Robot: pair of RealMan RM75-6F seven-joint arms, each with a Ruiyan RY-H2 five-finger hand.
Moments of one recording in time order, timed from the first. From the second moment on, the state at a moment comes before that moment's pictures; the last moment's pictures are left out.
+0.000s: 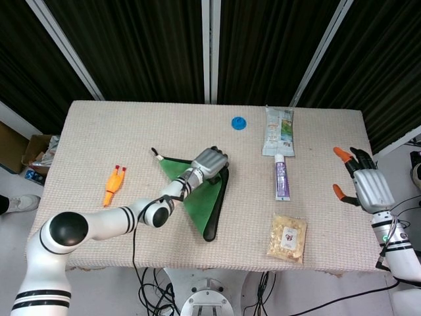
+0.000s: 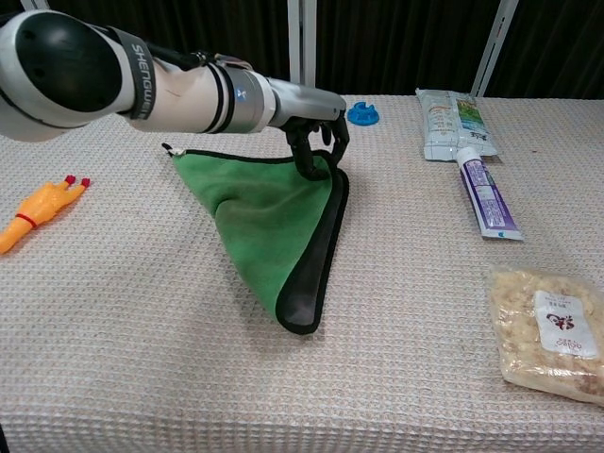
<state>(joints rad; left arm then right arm) -1.33 -1.75 -0.21 -1.08 0.68 0.48 0.42 0.35 -1.07 0.13 -1.60 -1.40 1.23 0.15</state>
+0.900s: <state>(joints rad) -1.45 -1.87 -0.13 -0.91 0.48 0.54 0.46 0.33 -1.07 0.13 -1.59 -1.39 1.23 0.16</state>
